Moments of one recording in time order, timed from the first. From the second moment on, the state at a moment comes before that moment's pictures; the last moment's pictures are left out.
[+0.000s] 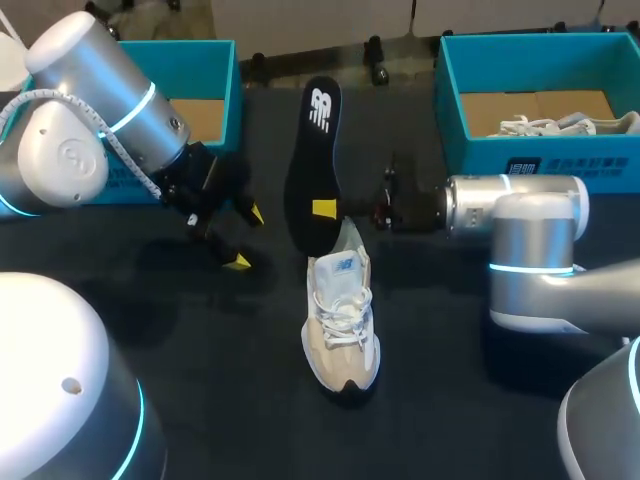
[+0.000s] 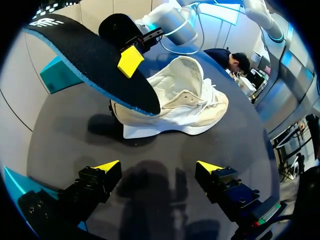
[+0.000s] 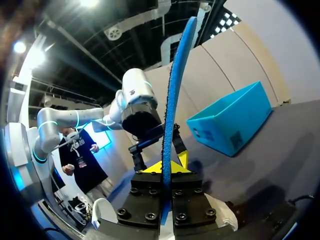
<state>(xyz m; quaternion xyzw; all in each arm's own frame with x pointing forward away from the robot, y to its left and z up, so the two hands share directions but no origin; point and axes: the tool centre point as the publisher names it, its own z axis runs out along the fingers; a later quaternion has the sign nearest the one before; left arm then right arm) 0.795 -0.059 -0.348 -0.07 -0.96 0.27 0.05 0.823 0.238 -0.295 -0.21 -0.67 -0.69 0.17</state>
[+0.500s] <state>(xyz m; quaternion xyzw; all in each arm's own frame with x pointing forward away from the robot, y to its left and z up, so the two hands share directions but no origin) 0.795 -0.059 -0.348 -0.07 -0.96 0.27 0.05 0.825 0.239 -0.295 -0.21 -0.68 -0.68 0.17</state>
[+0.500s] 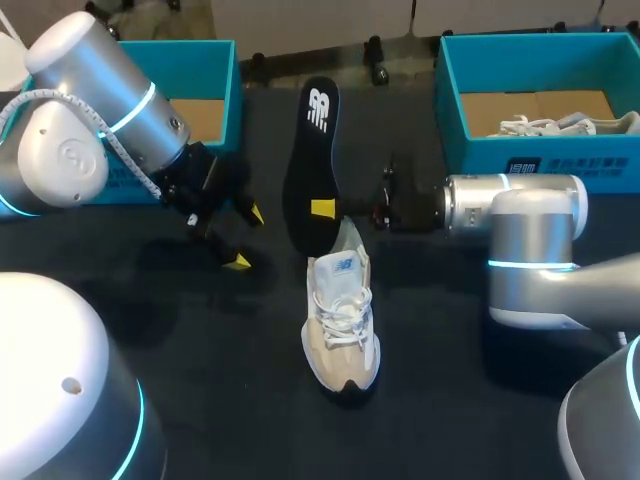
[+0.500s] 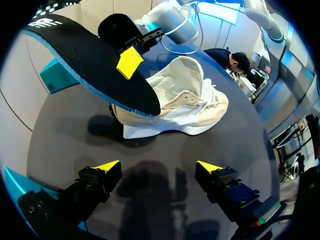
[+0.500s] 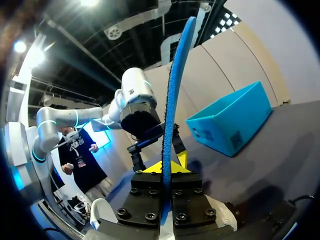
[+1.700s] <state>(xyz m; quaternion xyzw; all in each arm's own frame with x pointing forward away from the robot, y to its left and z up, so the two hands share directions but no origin) 0.795 -0.059 -0.348 -0.07 -0.96 0.27 0.05 0.823 0.243 -0.297 -0.22 -0.67 -0.69 0.17</state>
